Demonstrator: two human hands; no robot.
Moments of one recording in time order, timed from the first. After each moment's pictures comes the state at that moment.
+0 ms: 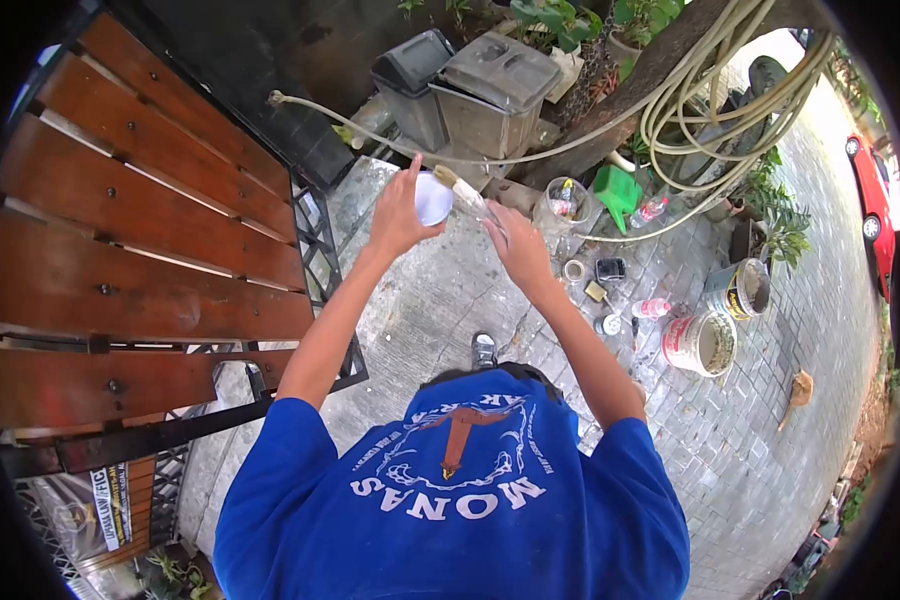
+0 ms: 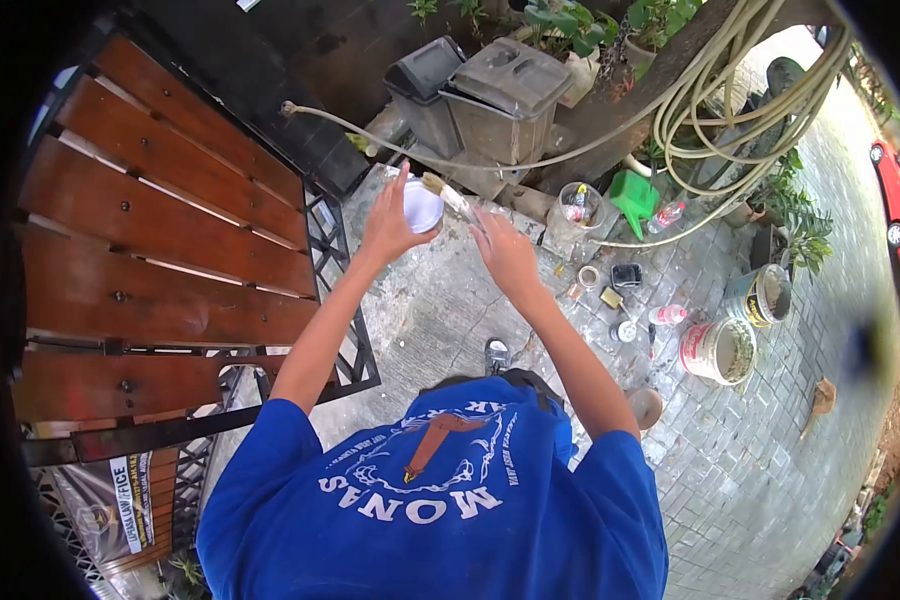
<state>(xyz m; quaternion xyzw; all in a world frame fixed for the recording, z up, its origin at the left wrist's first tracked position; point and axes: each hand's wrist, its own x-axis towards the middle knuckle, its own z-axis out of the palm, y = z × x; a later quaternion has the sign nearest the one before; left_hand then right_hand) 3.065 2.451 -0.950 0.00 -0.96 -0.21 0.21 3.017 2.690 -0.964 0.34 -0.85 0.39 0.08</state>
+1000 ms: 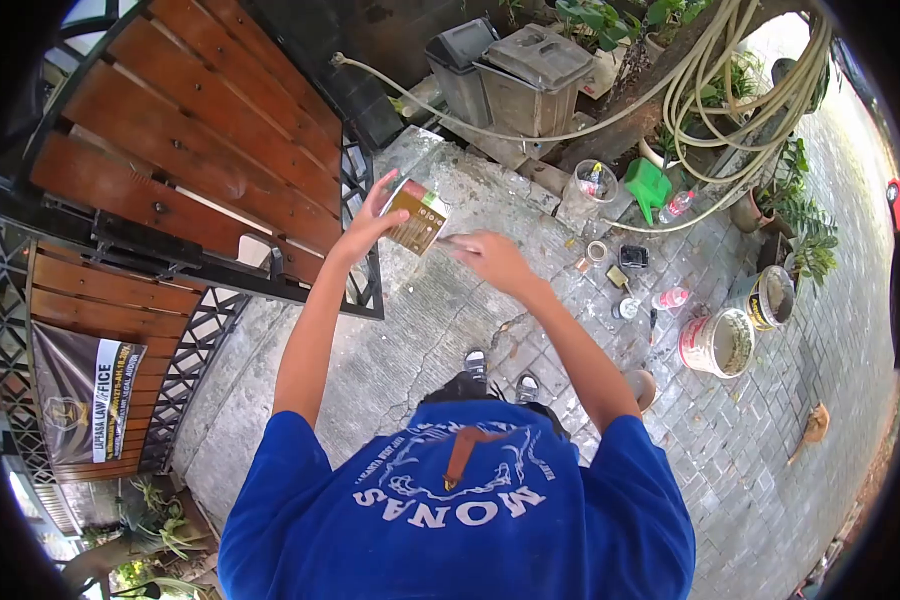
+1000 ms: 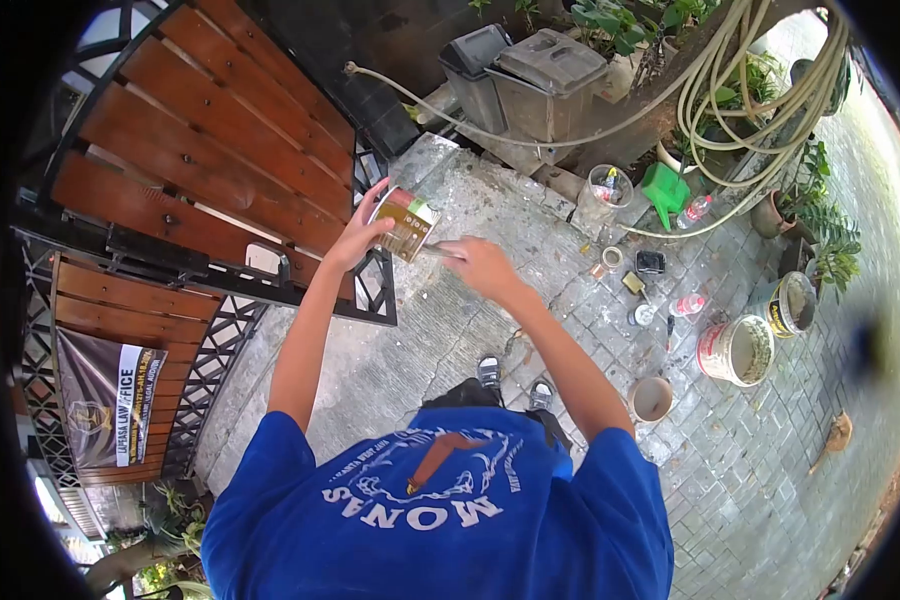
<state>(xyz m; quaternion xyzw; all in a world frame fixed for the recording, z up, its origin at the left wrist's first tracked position) 3.294 2.532 -0.893 0.15 -0.72 -0.68 0.03 3.188 2.787 -0.950 0.46 -0.75 0.45 -0.15</state>
